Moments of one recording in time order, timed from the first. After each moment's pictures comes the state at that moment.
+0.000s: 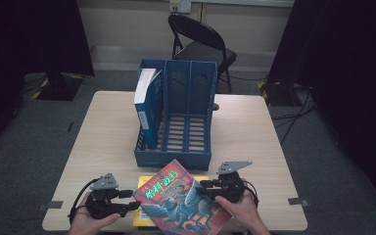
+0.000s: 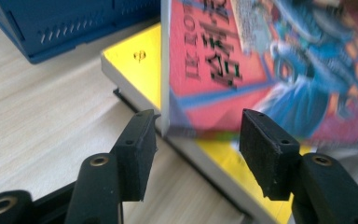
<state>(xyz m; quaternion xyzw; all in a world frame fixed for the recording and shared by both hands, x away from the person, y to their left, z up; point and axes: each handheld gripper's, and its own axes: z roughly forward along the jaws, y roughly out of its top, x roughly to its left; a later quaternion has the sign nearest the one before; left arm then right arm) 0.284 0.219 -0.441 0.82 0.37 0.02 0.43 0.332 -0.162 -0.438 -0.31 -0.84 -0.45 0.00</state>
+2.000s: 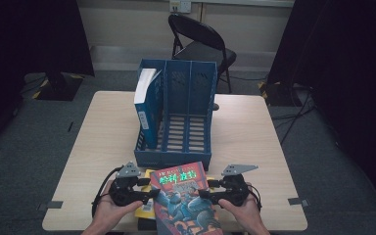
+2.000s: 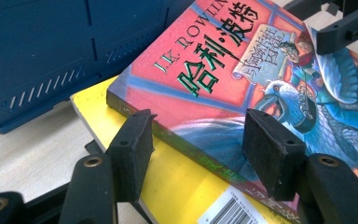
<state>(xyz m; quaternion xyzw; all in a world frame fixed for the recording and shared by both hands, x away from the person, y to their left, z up) 0.313 0.168 -0.437 0.83 0.37 0.04 0.43 0.322 -0.173 -0.443 -0.36 -0.82 -0.45 0.00</state>
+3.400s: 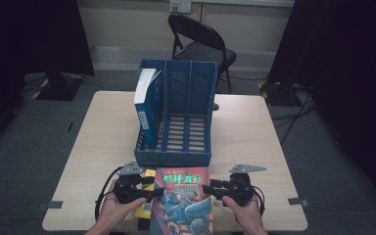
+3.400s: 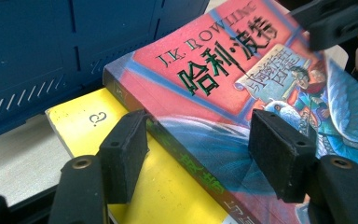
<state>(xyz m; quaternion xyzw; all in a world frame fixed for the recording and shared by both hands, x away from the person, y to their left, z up) 0.320 0.163 -0.449 0.81 0.37 0.02 0.46 0.320 -0.185 -0.441 -0.42 -0.77 -0.48 0.02</state>
